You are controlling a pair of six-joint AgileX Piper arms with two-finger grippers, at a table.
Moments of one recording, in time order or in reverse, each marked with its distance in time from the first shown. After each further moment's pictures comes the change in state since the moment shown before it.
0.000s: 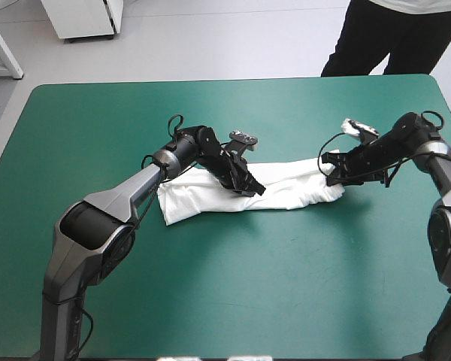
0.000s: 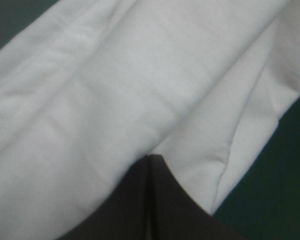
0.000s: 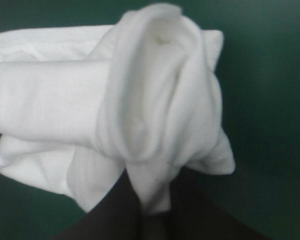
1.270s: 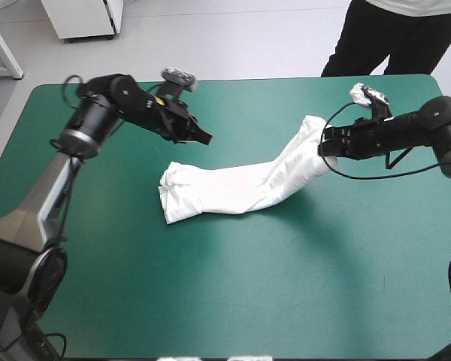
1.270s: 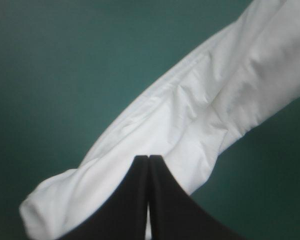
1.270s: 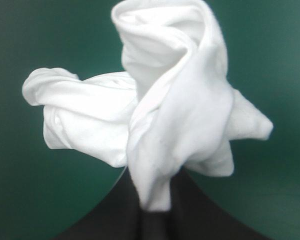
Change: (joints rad) left arm 0.213 -0.376 -0.099 0.106 0.197 -0.052; right arm 0.012 -0.241 -0.003 0.228 0.043 -0.121
